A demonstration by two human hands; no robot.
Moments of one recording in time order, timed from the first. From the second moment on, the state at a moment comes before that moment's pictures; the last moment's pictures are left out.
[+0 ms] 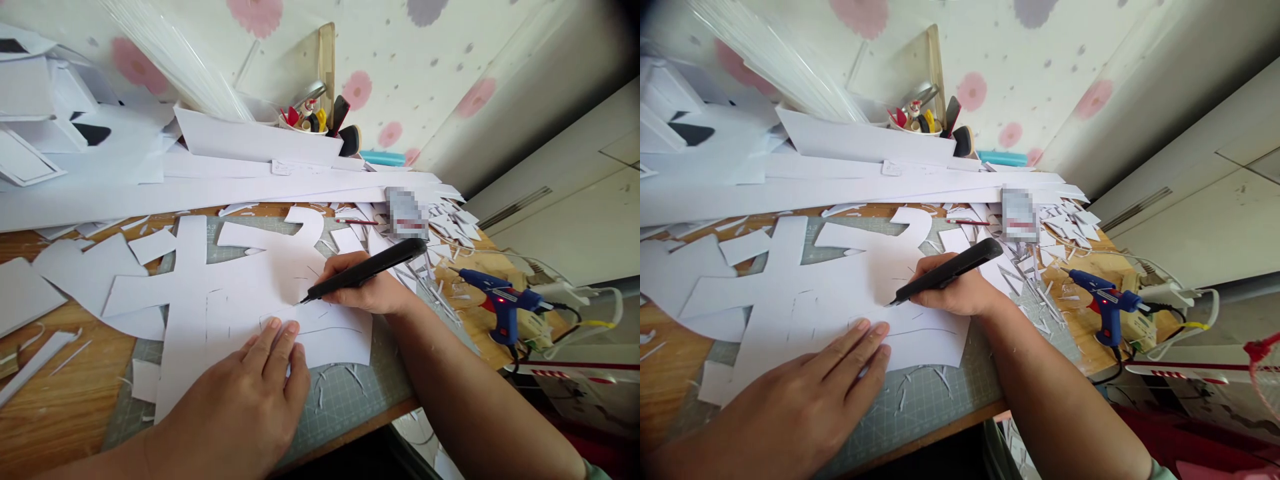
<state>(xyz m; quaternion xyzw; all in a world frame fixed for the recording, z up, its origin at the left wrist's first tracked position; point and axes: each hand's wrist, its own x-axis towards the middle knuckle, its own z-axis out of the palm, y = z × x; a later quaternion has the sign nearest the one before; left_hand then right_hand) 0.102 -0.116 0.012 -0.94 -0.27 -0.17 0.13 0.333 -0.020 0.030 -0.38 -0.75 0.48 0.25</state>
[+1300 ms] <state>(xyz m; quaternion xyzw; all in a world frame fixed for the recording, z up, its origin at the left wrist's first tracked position) 0.107 -0.114 0.002 -0.93 -0.27 -0.20 0.16 0.300 -0.105 -0.001 -0.54 -0.64 0.26 0.47</state>
